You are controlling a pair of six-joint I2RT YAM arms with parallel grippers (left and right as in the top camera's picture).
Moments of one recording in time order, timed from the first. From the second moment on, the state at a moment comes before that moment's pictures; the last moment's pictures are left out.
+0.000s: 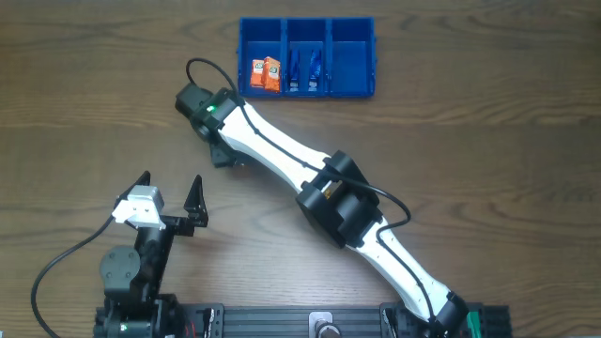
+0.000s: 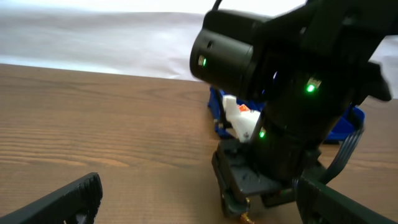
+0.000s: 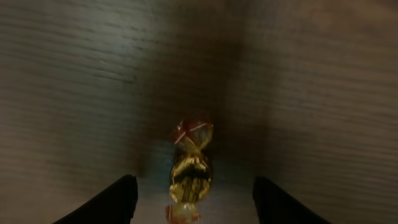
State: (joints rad) left arm -0.02 0.01 0.02 -0.11 0.15 -0.14; right arm 0.86 2.56 2.30 -1.24 0.09 0.72
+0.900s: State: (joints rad) left arm -0.02 0.01 0.02 -0.11 0.15 -0.14; right arm 0.84 2.56 2.30 -1.22 0.08 0.72
